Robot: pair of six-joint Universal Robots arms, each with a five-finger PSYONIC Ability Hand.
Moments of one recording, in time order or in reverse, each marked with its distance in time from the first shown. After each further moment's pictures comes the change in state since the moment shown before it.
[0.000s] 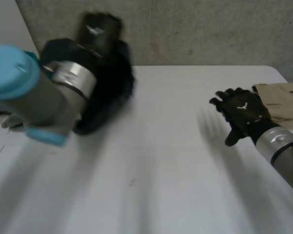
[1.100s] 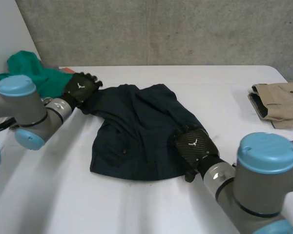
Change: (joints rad) left arm 0.341 -0.494 0.317 -0.264 0.279 0.367; right arm 0.398 0.224 -0.042 -0.029 0.293 0.080; left_hand -0.709 -0.814 -0.816 -0.825 -0.782; right_hand 0.000 0.000 0.000 0.000 0.000
